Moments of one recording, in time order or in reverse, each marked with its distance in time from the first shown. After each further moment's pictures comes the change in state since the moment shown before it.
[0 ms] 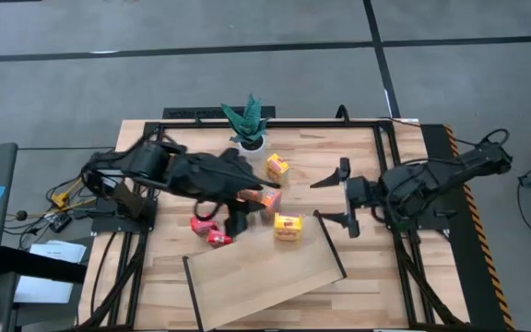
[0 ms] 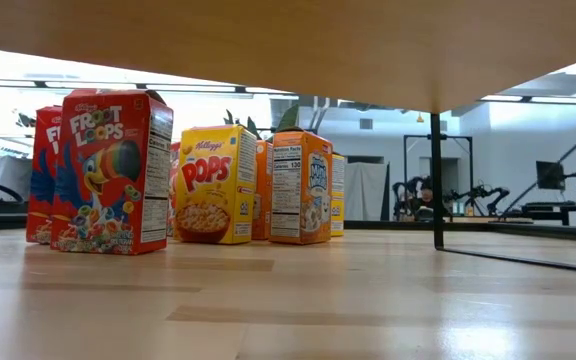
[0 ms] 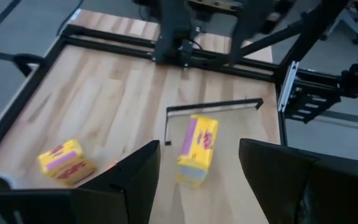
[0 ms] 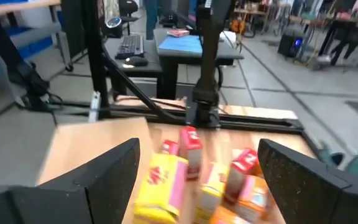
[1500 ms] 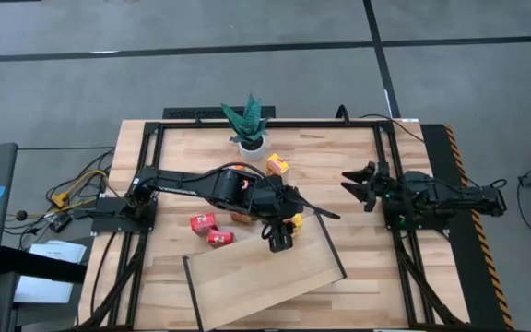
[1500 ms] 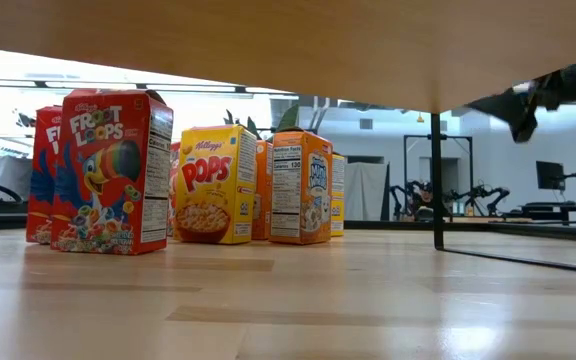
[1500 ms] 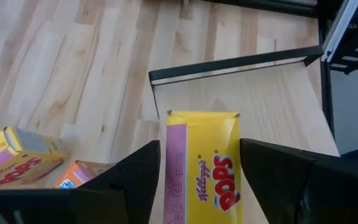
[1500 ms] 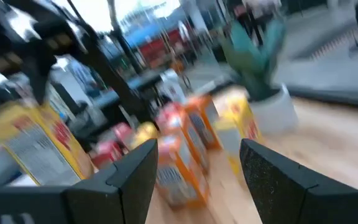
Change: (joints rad) left arm 0.066 0.310 -0.021 0.091 0.119 0.031; right arm -0.403 -1.012 -0.975 0.194 -0.089 0.431
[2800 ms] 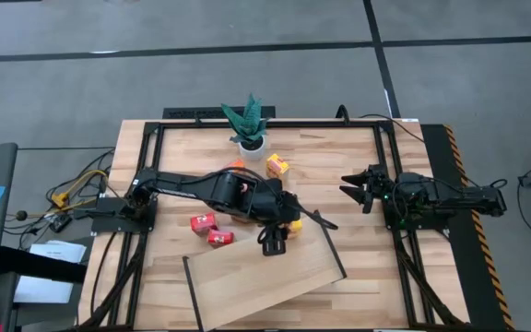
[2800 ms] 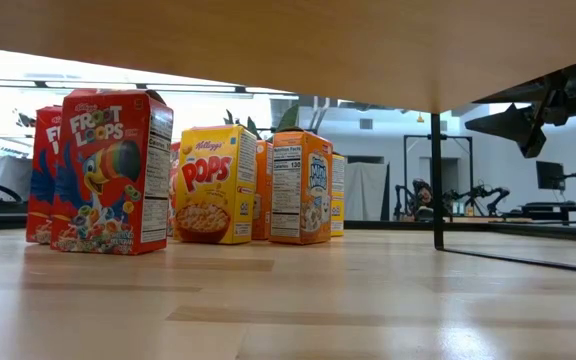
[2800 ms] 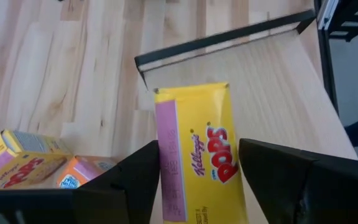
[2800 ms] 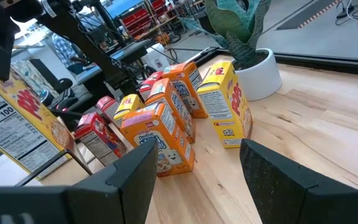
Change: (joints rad) left arm -0.018 0.000 0.000 -0.049 0.013 0.088; right arm 0.000 0.000 0.007 -0.188 0.000 0.064
